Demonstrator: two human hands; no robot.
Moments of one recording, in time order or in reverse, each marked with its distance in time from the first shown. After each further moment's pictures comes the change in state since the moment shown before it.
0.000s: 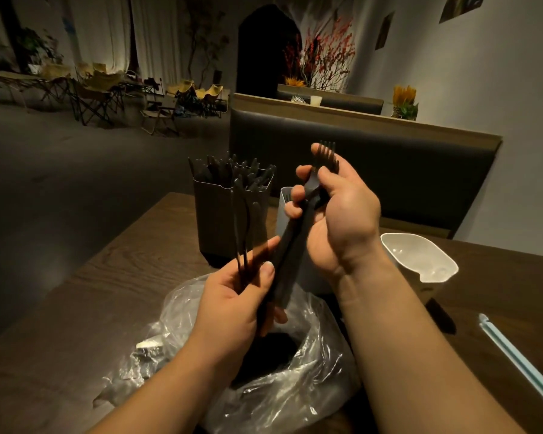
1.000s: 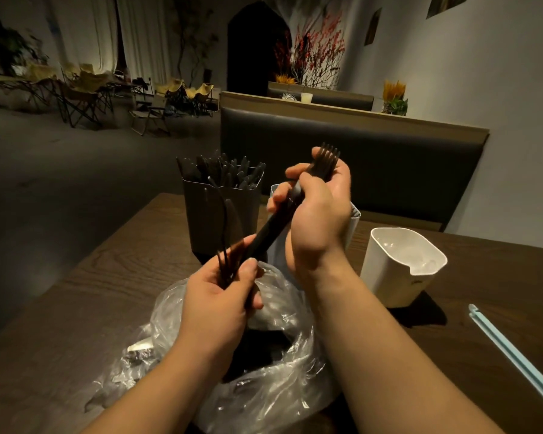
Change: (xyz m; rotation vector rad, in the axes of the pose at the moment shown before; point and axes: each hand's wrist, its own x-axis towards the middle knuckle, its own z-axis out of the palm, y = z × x) left_hand 0.008 -0.010 -0.004 0.059 0.150 0.067; right_hand -0.007 0.020 0.012 -0.035 0.112 -0.213
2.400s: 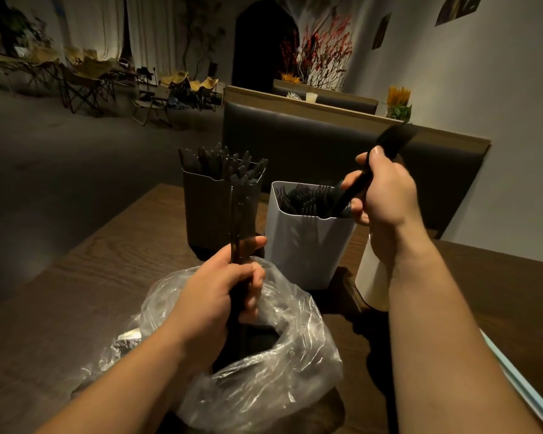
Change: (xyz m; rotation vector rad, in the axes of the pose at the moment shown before) left_hand 0.007 0.008 -0.005 -0.032 -0.224 -0.227; right_hand 0.050 -0.043 -0.068 -0.494 0.036 0.112
